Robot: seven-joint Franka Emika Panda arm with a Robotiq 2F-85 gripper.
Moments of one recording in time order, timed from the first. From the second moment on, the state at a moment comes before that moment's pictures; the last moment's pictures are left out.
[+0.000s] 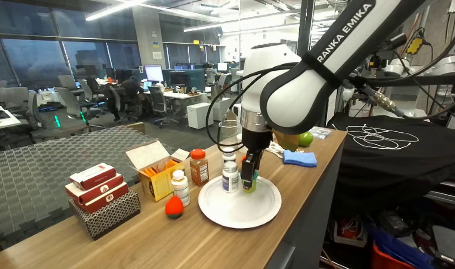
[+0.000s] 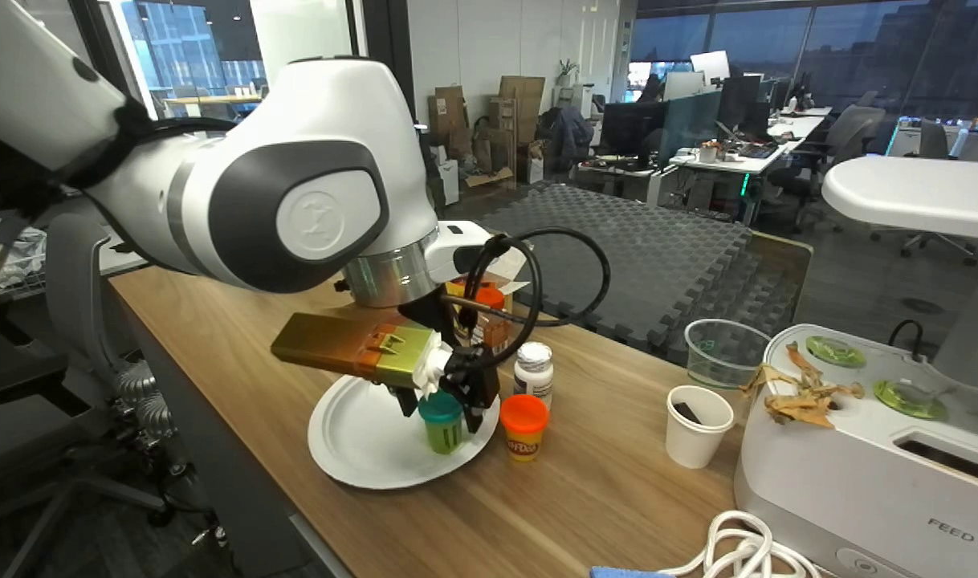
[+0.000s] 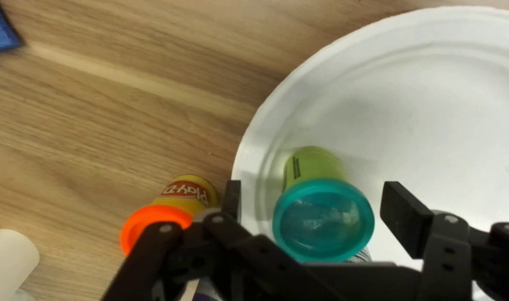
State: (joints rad) arm -0.02 0.44 0.00 -2.02 -0.21 2.62 -0.17
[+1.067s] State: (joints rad) arm -0.05 0.37 -0.02 -2.02 -0.19 2.65 -0.17
